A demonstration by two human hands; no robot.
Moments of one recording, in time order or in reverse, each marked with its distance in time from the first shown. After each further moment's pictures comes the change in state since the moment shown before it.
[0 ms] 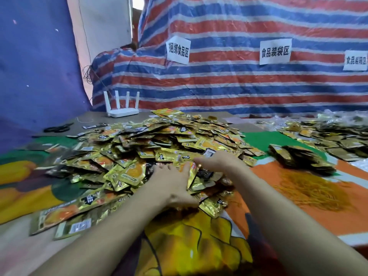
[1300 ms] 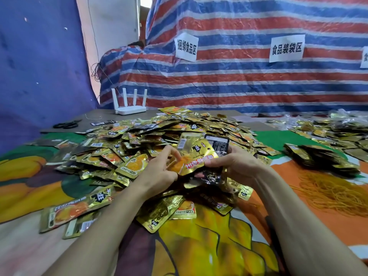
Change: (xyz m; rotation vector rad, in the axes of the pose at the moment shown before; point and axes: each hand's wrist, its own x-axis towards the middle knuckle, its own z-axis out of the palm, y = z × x) left_hand -0.011 -0.060 0.021 -1.061 0.308 0.042; right_hand -0.005 0.016 0.009 1.111 -0.449 -0.437
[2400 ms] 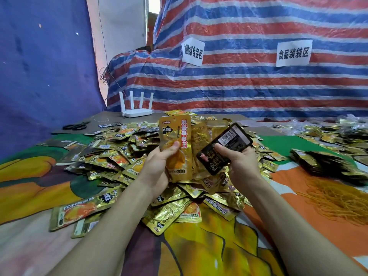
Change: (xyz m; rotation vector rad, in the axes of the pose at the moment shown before) left_hand 0.016 0.010 0.001 -1.062 0.218 -0.133; right_hand 0.015 0.013 0.025 0.260 0.421 -0.449
